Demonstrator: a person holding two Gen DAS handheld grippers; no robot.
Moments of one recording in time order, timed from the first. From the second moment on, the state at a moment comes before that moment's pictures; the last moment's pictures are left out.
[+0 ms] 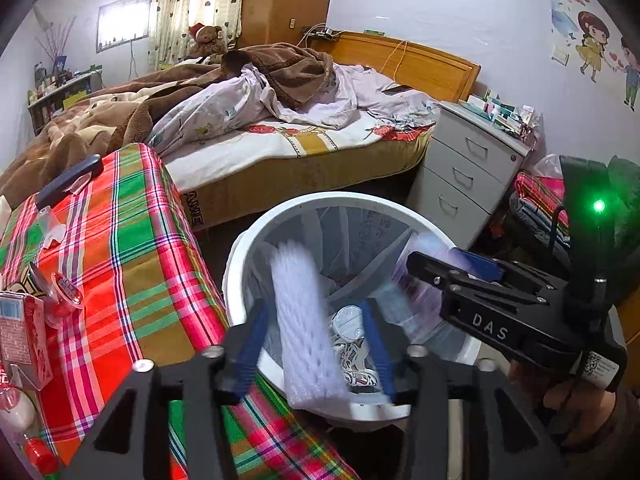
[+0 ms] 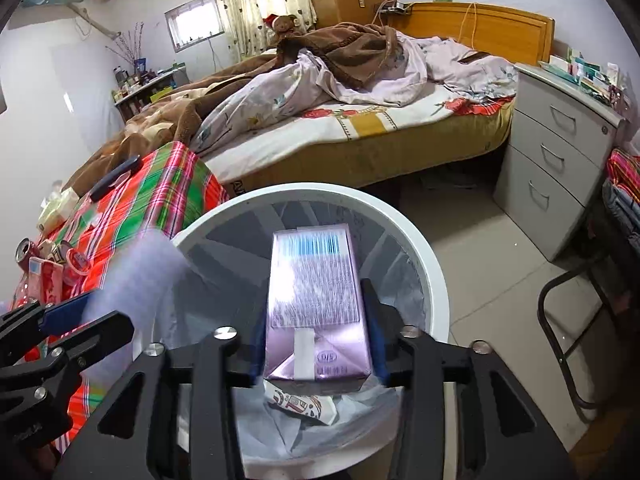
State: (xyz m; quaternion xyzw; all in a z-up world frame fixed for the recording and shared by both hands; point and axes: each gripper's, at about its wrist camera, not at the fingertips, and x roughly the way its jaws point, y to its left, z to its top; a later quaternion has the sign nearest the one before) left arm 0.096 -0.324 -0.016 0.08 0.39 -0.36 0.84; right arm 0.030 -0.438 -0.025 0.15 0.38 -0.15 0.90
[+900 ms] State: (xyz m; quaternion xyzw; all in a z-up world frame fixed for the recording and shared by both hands) left arm 0.077 -0.246 0.019 0.04 0.35 -0.31 0.88; right arm 0.019 -0.396 0.002 0.14 0.34 -0.12 0.92
